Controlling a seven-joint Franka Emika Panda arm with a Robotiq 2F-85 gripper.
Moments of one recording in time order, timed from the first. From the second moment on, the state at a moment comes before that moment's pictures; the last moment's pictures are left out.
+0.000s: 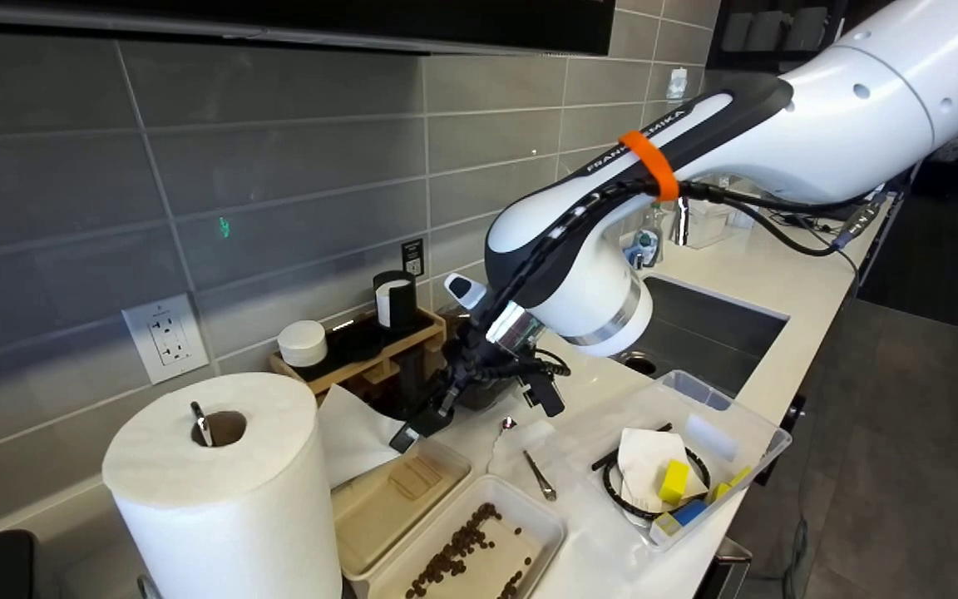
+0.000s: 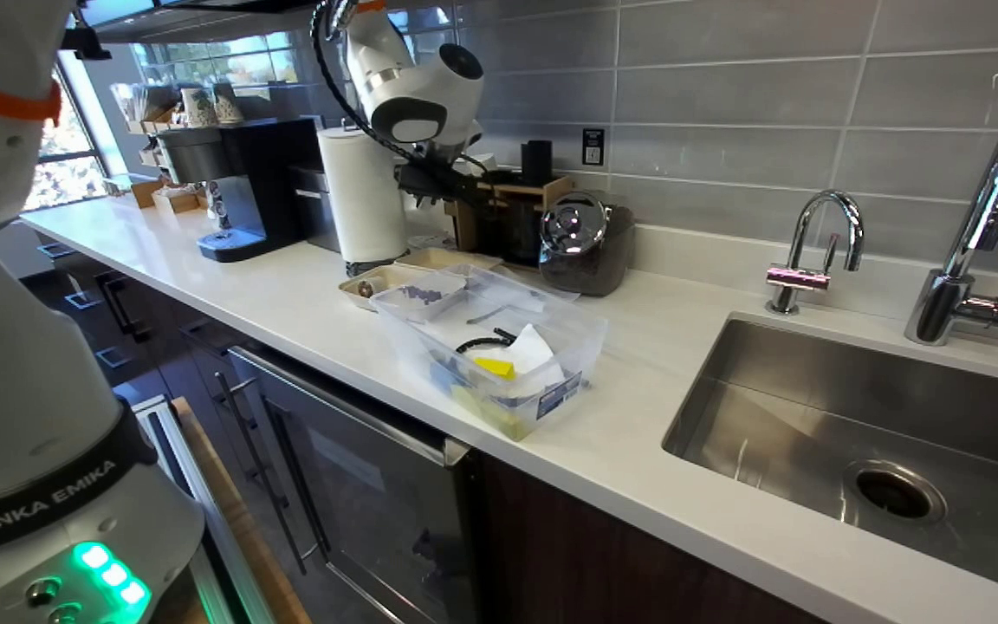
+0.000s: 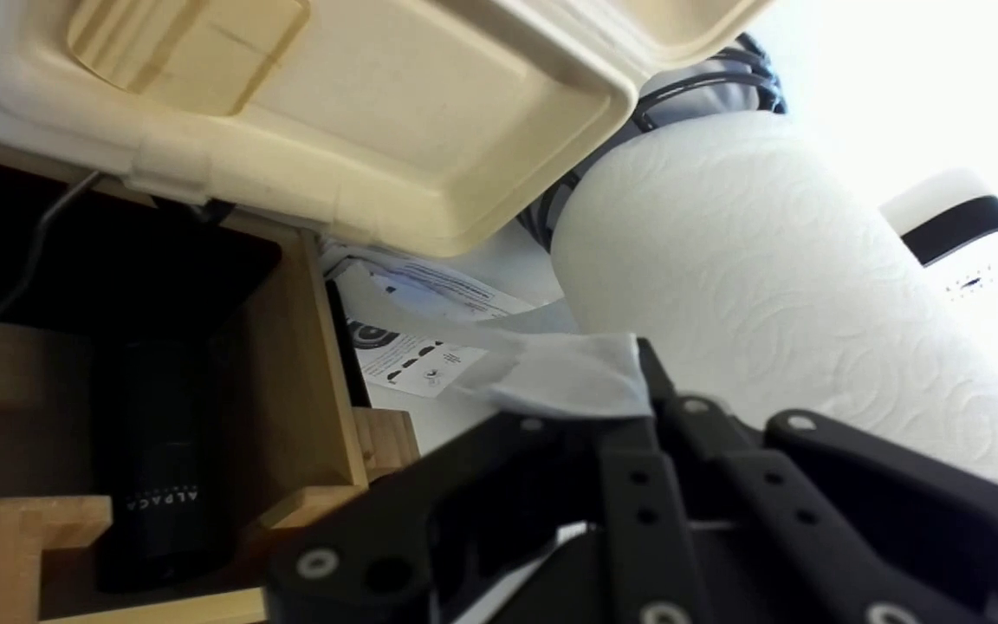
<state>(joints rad) -0.30 0.61 0.81 -1.99 0.62 2.80 -1.16</state>
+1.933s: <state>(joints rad) -0.41 0.16 0.79 -2.29 0.81 2.84 -1.18</state>
